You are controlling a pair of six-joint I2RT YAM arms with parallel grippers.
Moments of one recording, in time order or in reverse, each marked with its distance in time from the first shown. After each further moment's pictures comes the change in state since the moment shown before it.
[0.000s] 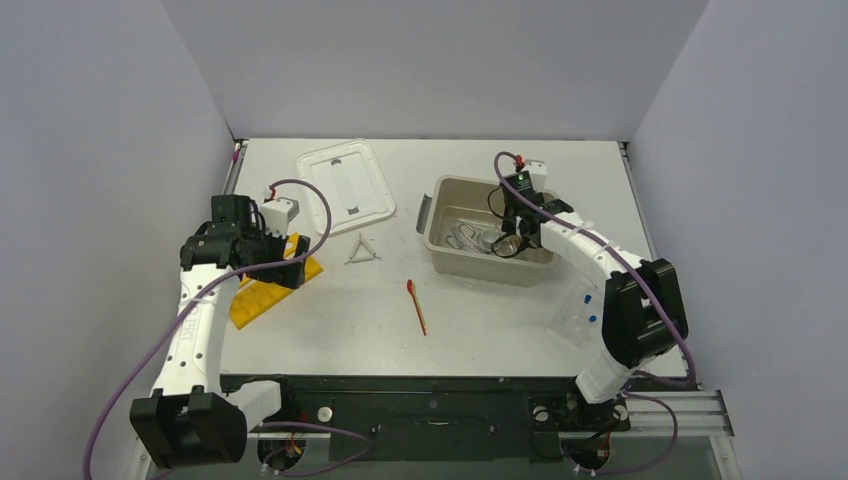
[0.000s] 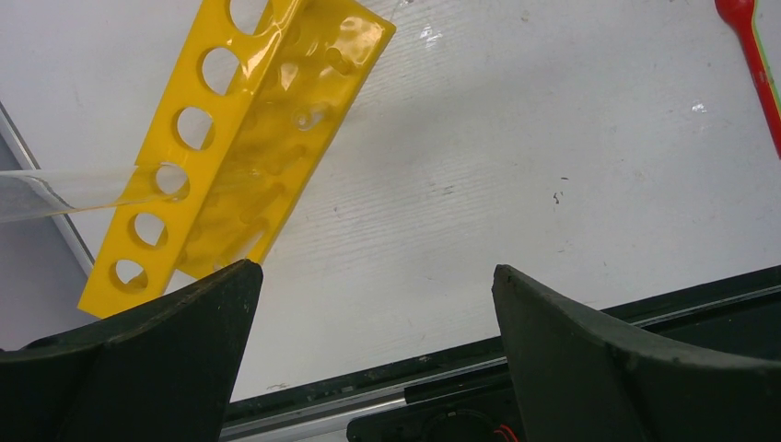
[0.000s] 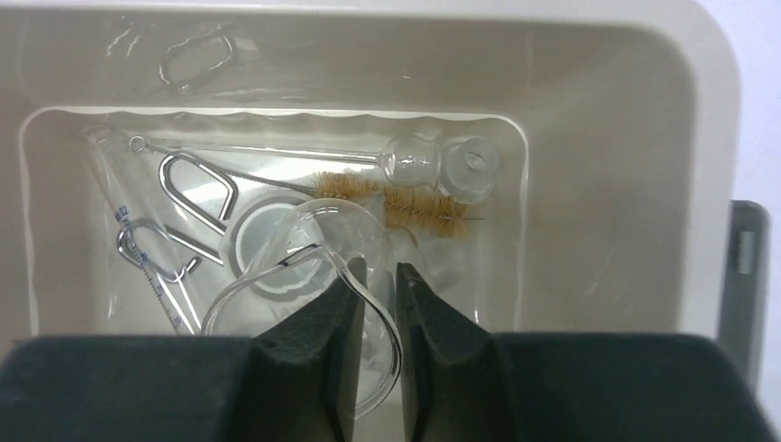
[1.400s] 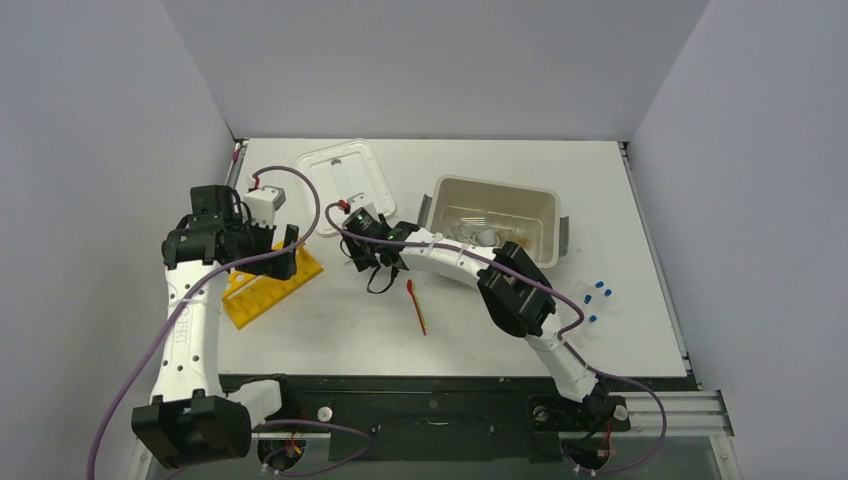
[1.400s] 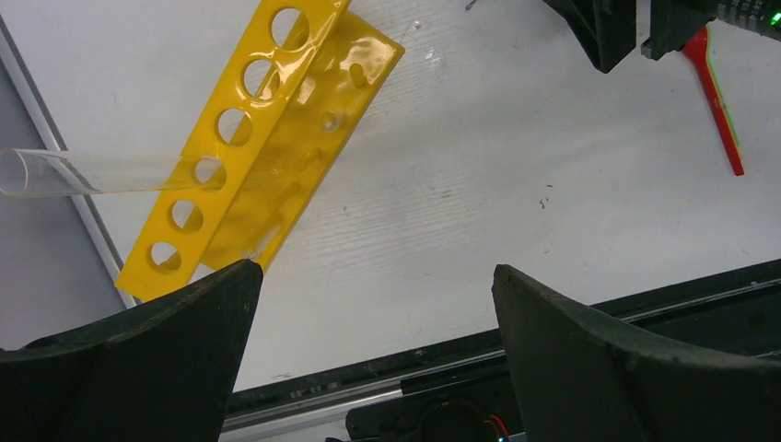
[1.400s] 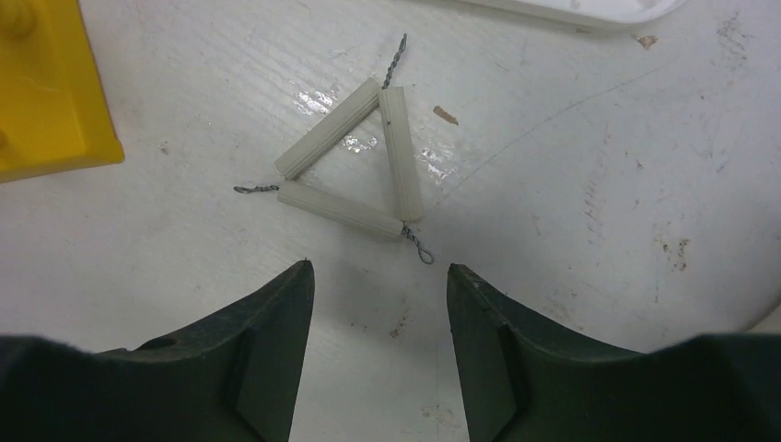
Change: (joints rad) left arm 0.064 0.008 0.119 -0.075 0.054 0.008; right arm 0.581 0.664 0.687 -0.013 -0.074 -0.096
